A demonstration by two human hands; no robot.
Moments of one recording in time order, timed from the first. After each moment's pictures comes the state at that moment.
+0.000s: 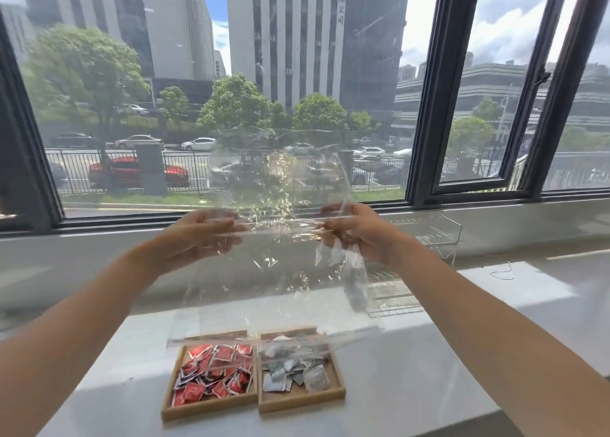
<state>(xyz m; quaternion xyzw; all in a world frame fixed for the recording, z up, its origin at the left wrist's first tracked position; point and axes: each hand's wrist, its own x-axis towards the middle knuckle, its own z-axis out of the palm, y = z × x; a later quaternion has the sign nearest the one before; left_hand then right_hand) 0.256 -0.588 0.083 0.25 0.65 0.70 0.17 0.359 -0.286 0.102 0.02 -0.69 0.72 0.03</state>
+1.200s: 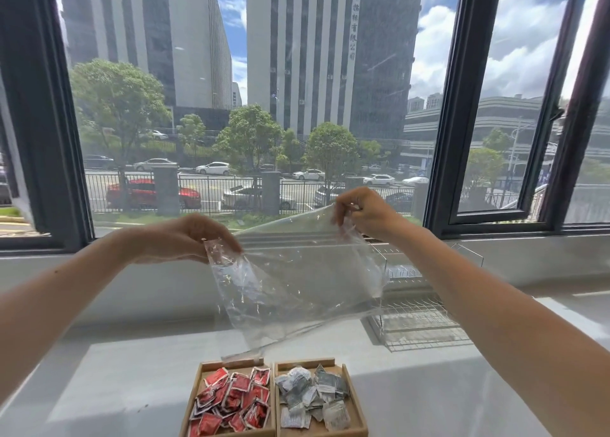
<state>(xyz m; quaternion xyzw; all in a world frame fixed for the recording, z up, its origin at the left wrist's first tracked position) 0.256 -0.670 0.142 0.41 0.79 0.43 0.15 0.323 -0.324 0.168 0.14 -0.91 0.33 0.22</state>
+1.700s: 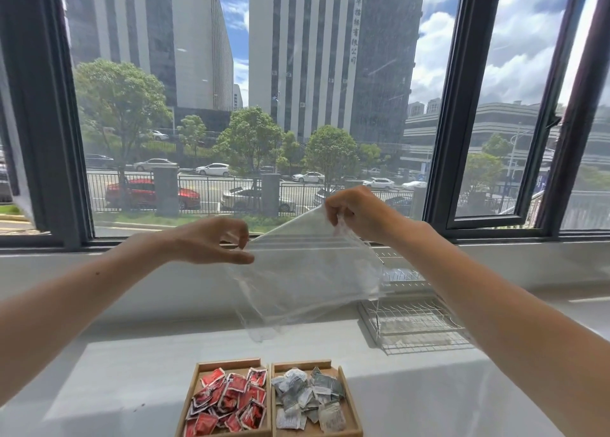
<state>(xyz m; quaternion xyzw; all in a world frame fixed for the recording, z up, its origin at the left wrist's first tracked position) 0.267 -0.637 0.142 0.40 0.88 0.24 0.00 0.334 -0.328 0.179 0.24 -0.92 0.11 0.28</state>
